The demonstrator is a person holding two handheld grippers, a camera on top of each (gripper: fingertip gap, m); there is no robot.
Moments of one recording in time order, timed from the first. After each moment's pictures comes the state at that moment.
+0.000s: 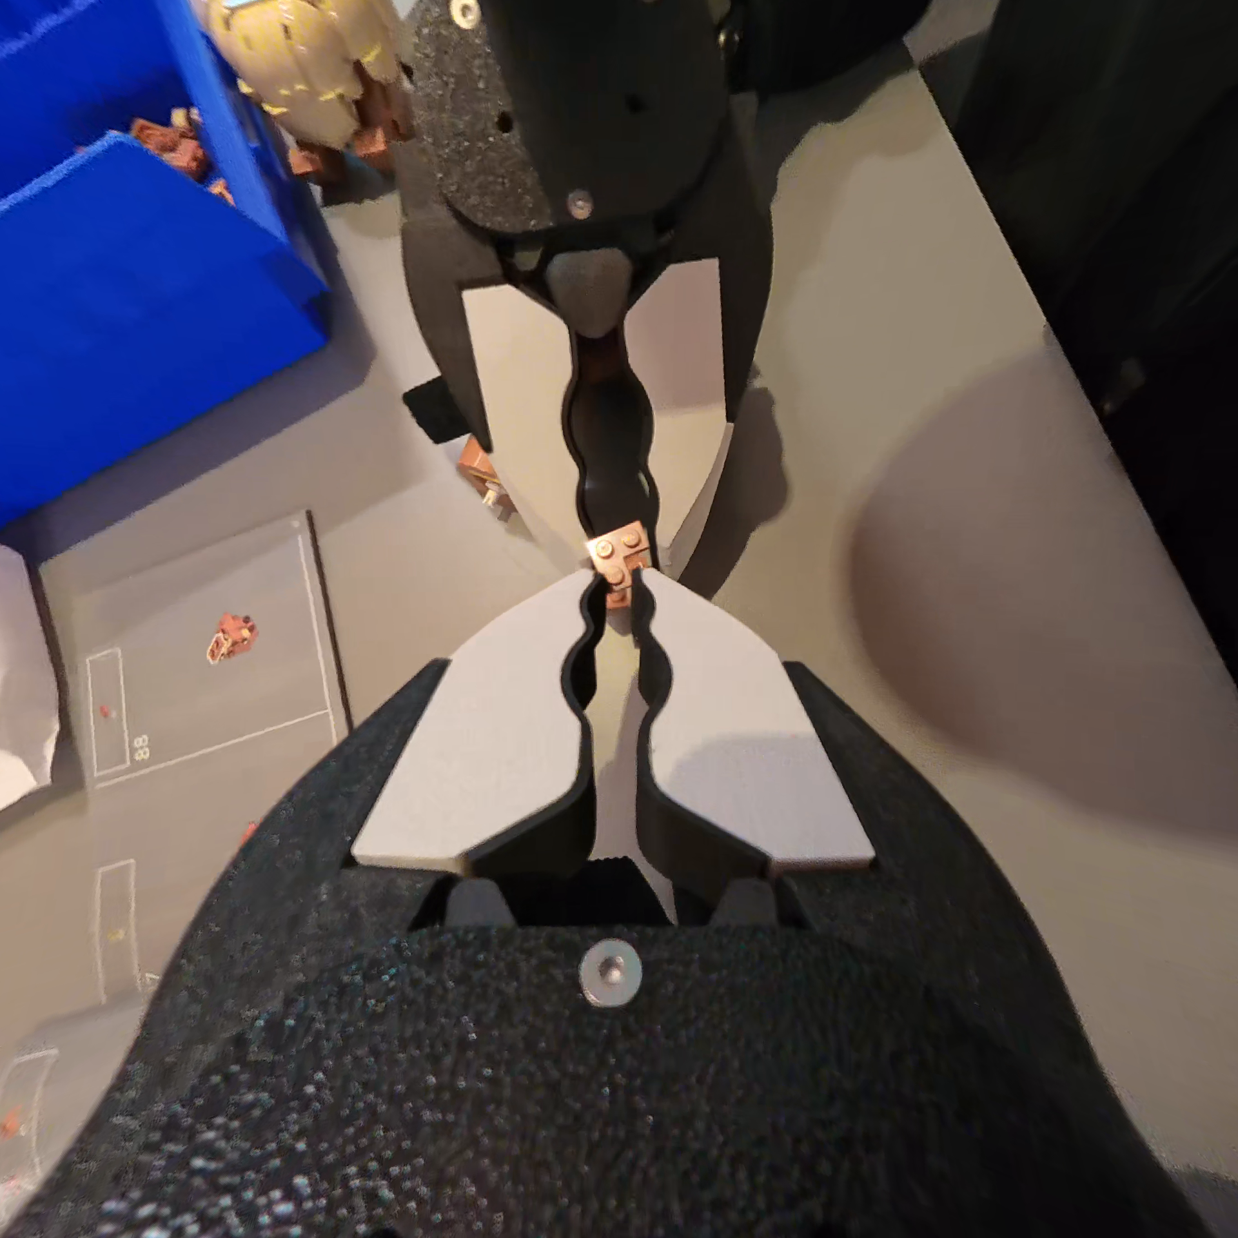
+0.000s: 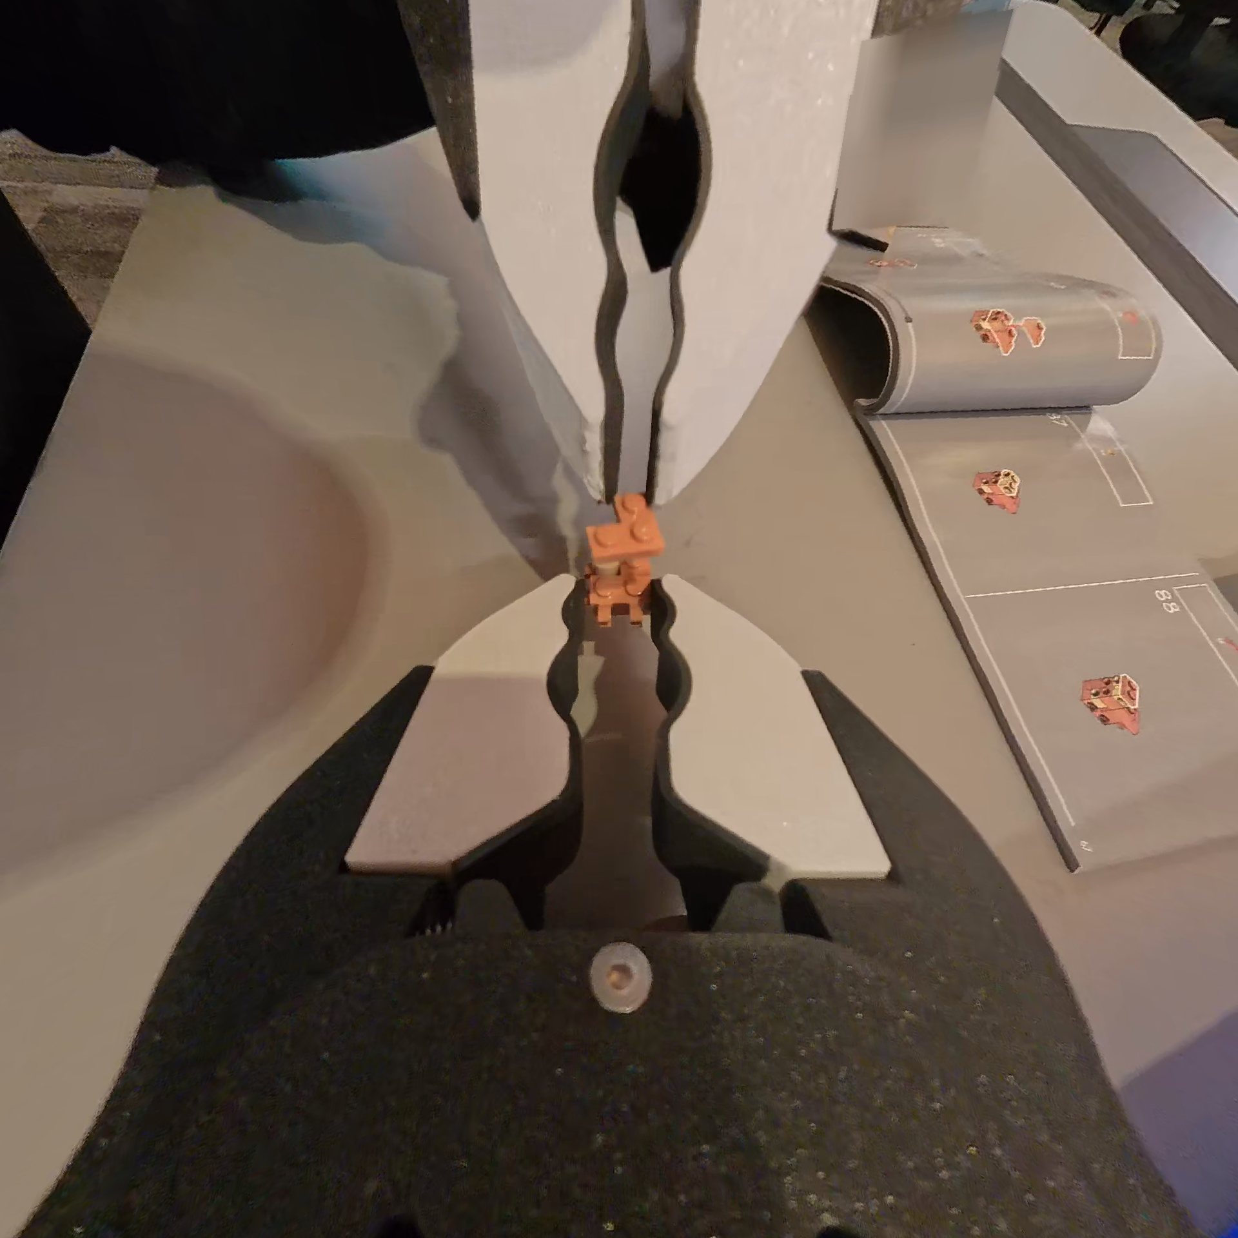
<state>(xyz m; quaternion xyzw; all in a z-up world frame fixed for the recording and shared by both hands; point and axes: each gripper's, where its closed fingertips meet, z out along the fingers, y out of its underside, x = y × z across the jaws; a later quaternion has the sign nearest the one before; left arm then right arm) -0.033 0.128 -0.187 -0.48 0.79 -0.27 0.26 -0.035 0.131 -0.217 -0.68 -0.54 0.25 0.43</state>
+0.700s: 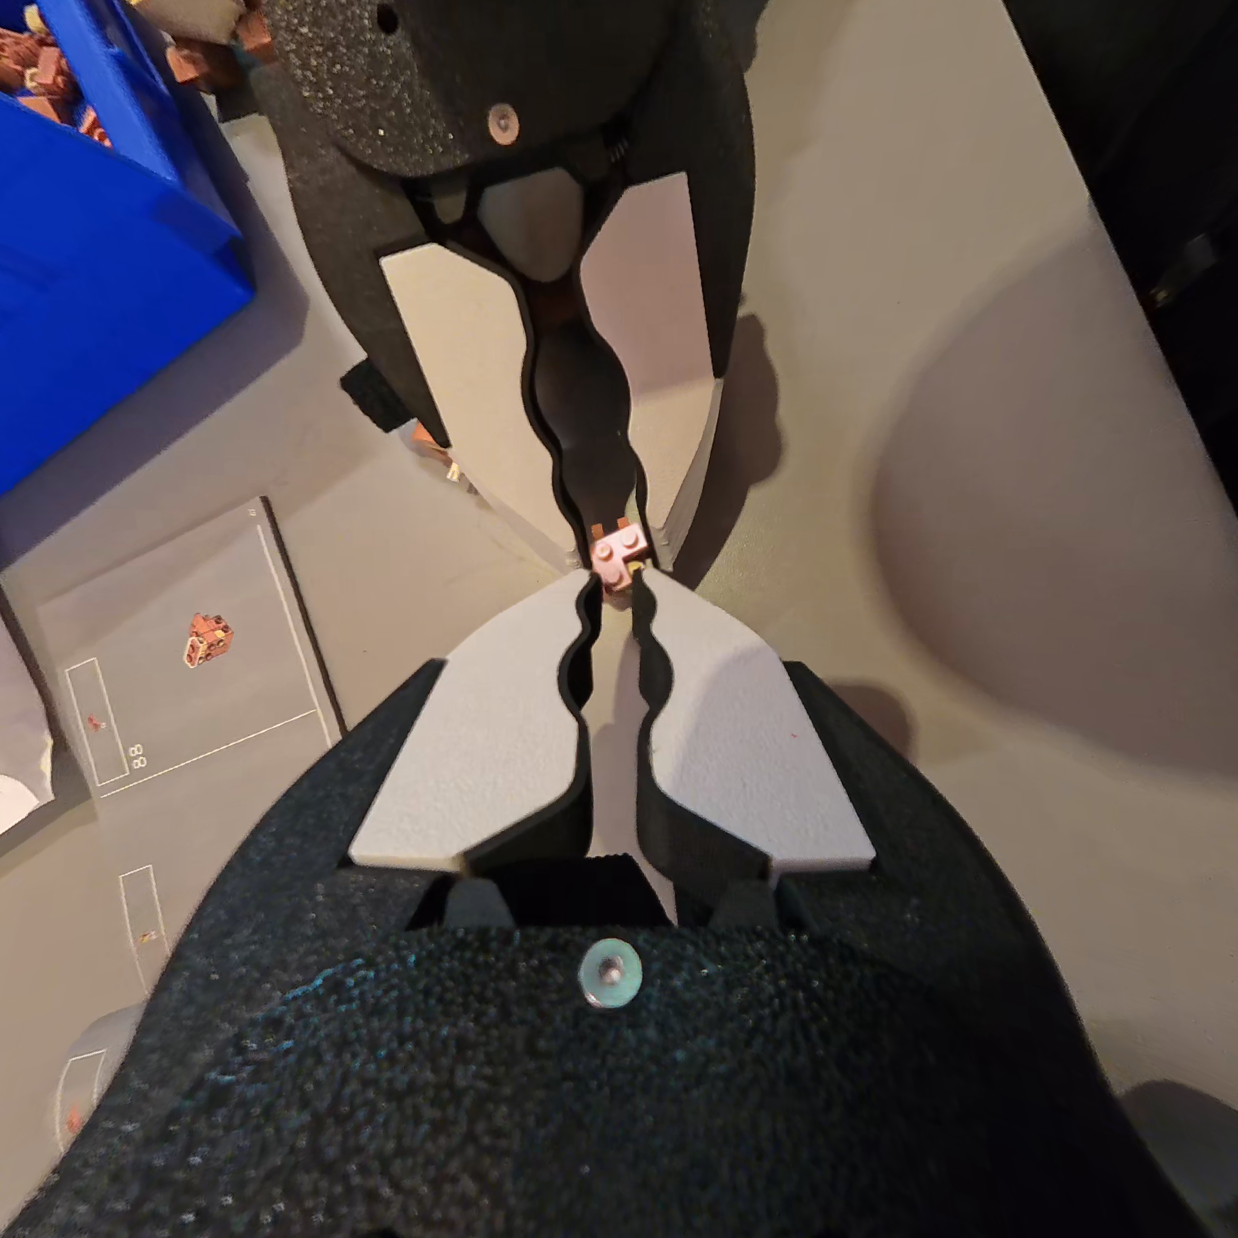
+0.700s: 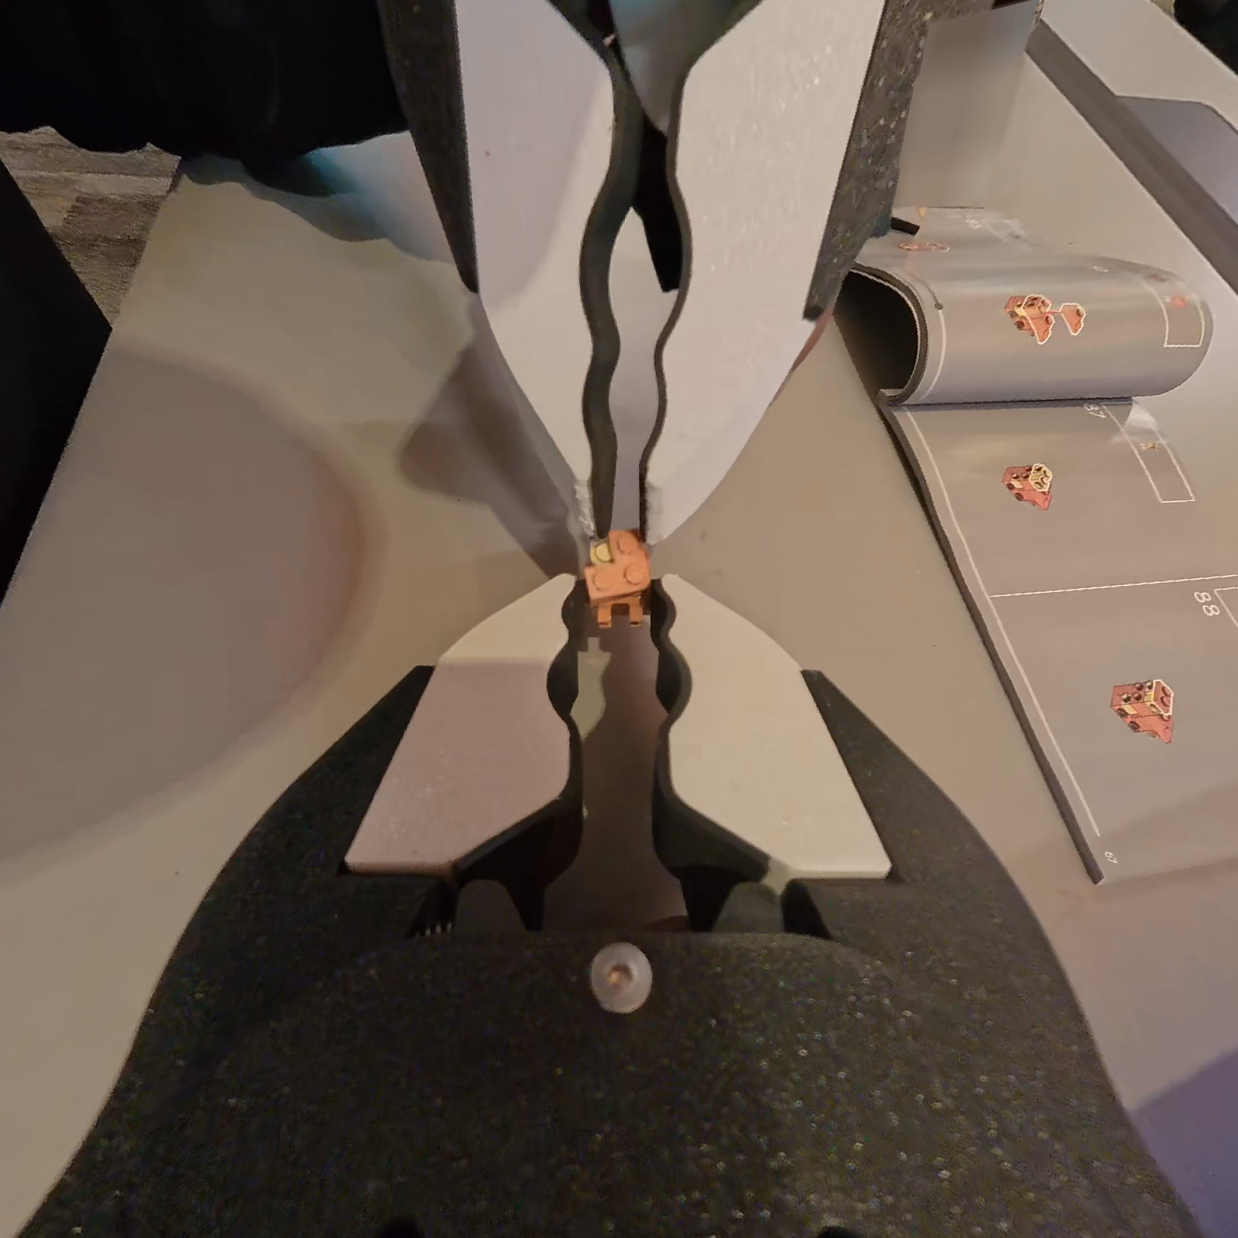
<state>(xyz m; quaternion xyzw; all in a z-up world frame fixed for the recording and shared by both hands) -0.035 0.126 -0.204 -0.46 0.83 -0.21 0.22 -0.036 0.128 -0.220 -0.68 -0.55 0.26 0.41</state>
